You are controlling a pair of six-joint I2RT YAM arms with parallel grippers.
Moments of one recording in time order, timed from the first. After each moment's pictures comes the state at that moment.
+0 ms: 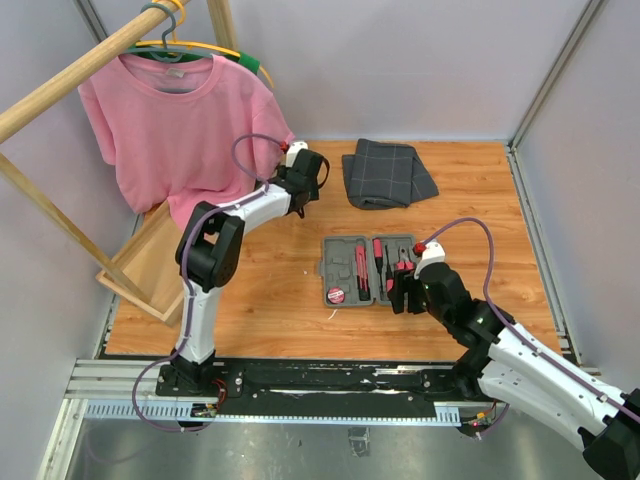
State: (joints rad) left arm -0.51 2.12 1.58 -0.21 -0.52 -0.47; right arm 0.73 0.68 0.43 -0.40 0.25 0.38
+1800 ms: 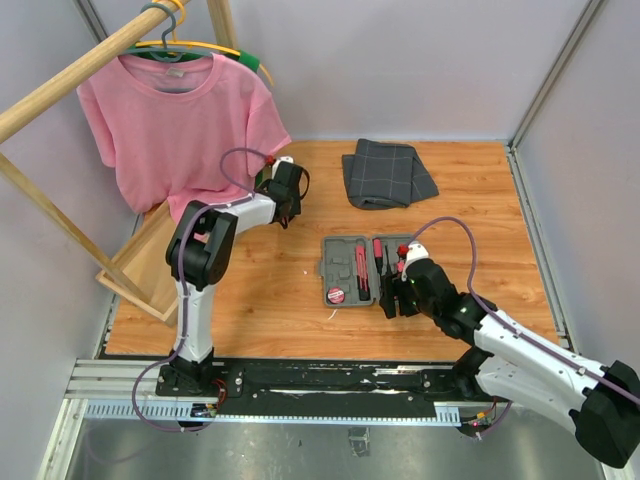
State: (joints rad) left arm -0.42 2.11 1.41 -0.10 -0.37 -0.38; right arm 0.73 0.85 0.43 -0.34 0.15 0.35
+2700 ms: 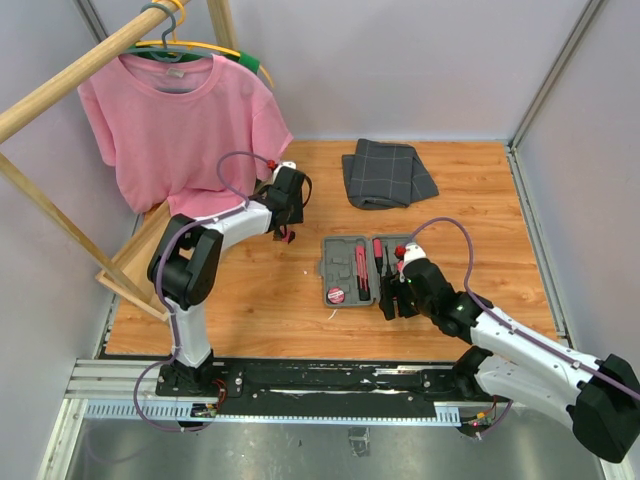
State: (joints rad) left arm -0.49 1.90 1.25 -0.18 -0.36 -0.41; right arm 0.73 0.89 0.43 -0.34 0.14 0.35
